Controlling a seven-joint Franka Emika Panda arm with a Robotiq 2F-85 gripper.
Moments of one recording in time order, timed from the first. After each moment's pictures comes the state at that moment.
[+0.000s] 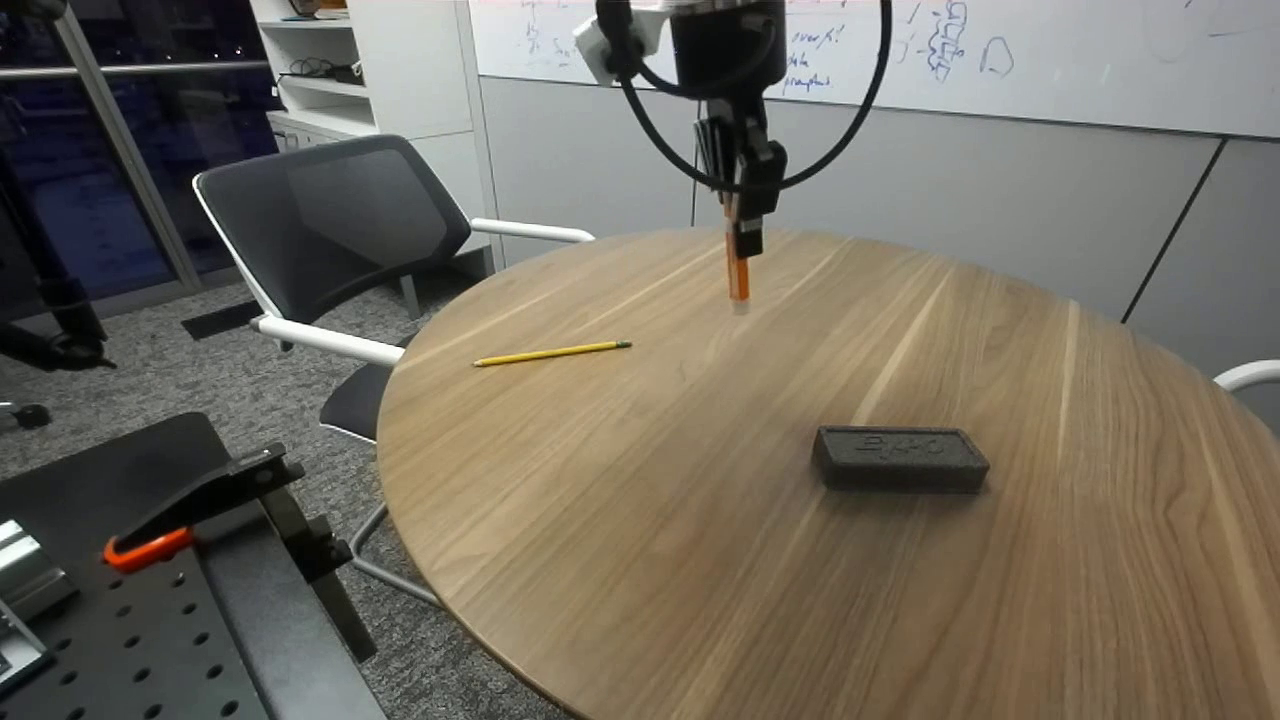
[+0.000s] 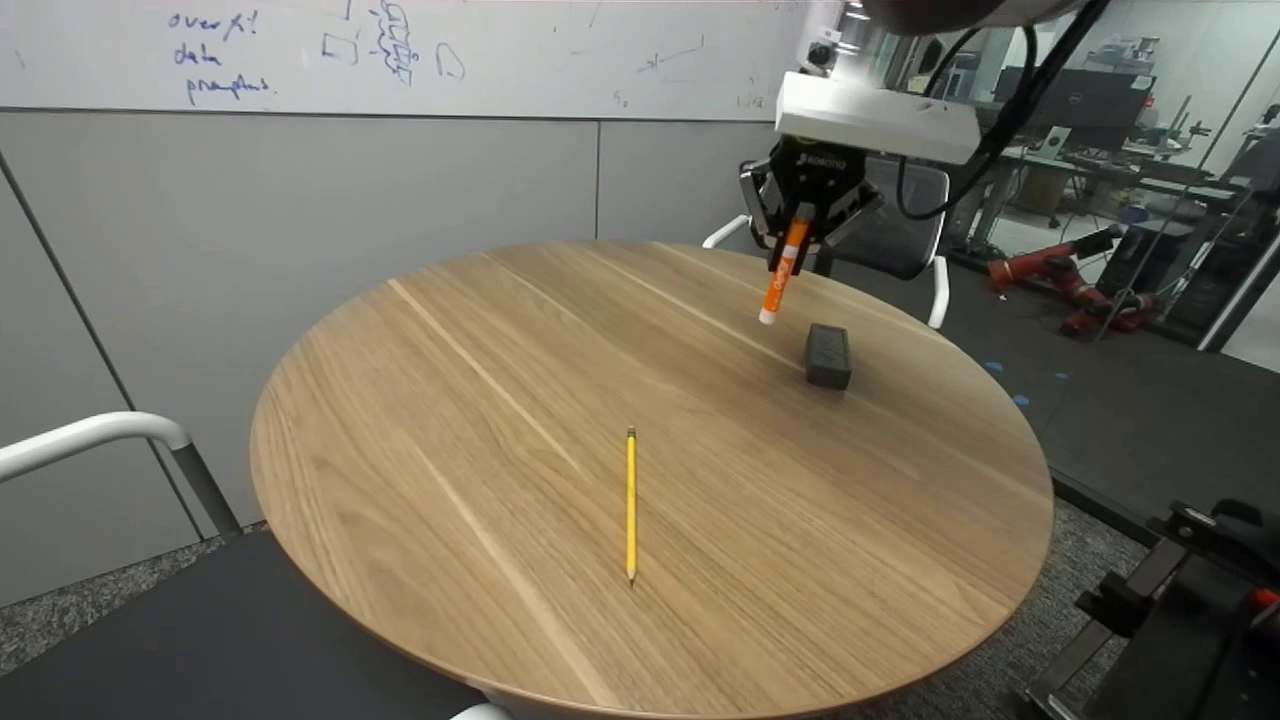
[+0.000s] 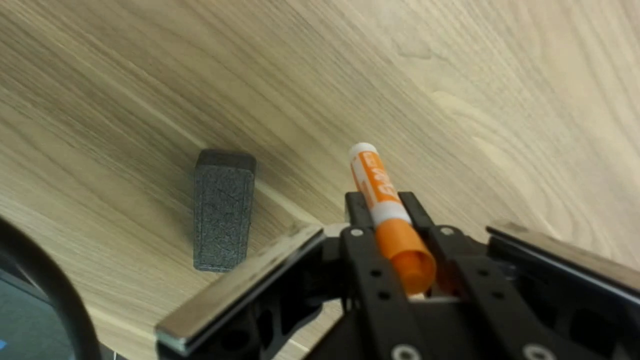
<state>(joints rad) 0.15 0.57 -0.13 -1.80 -0.06 2.57 0.73</state>
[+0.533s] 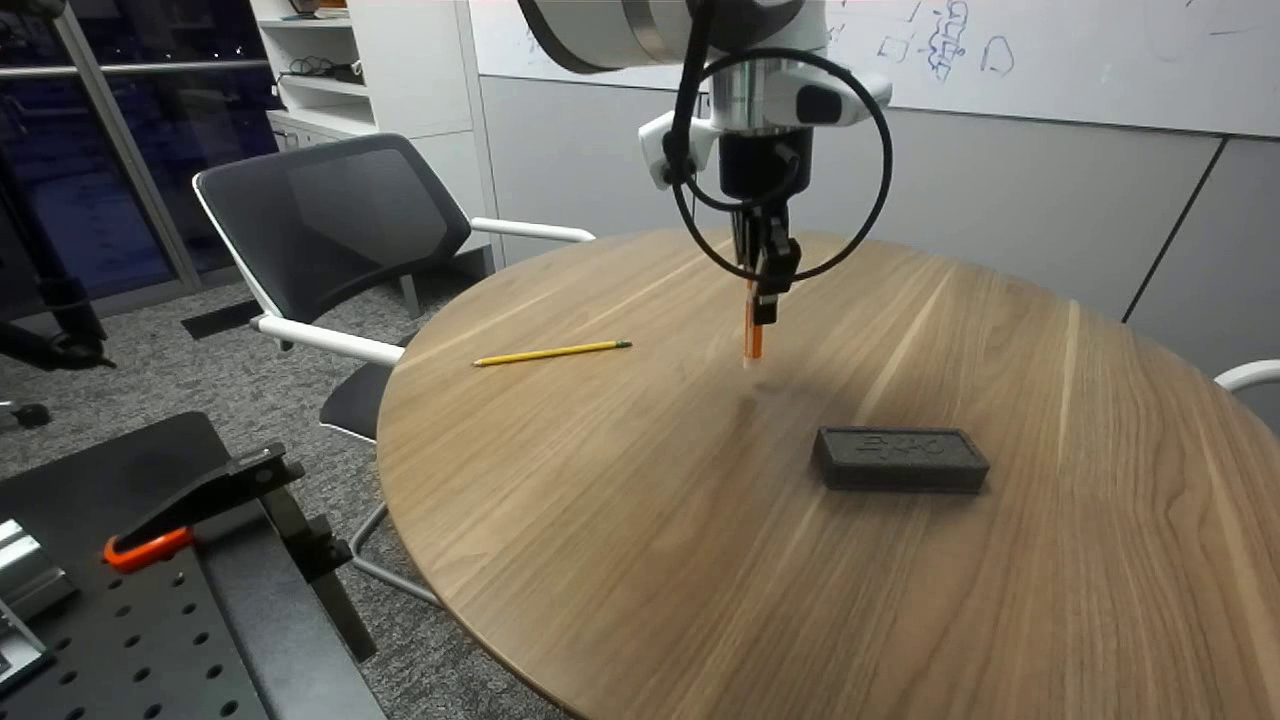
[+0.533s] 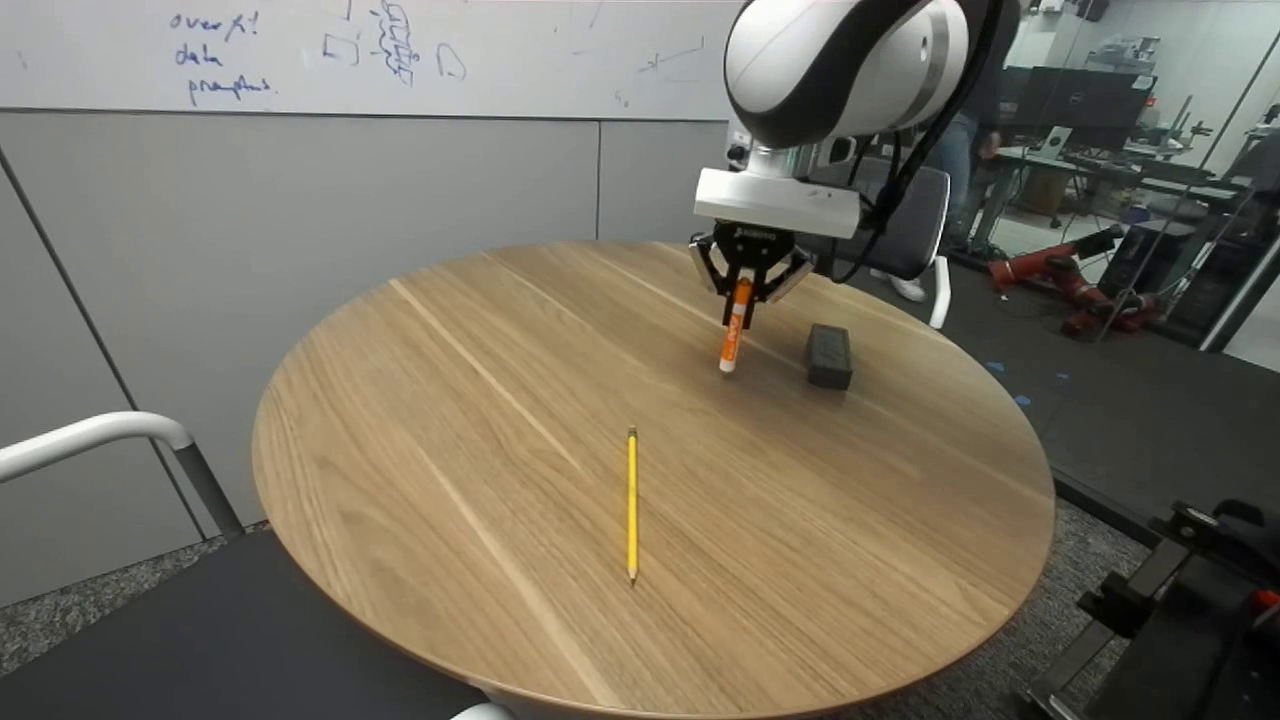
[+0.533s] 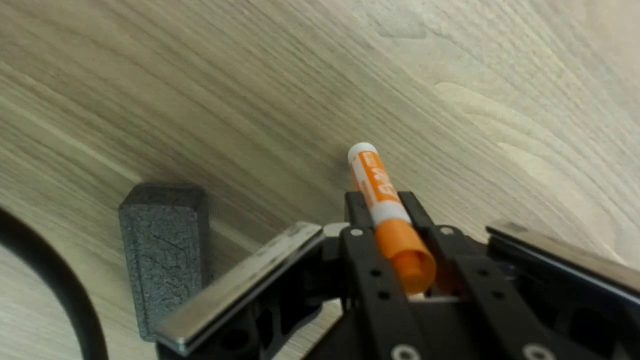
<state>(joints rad) 0.13 0.91 -0.13 -1.39 0.02 2.40 0.77</state>
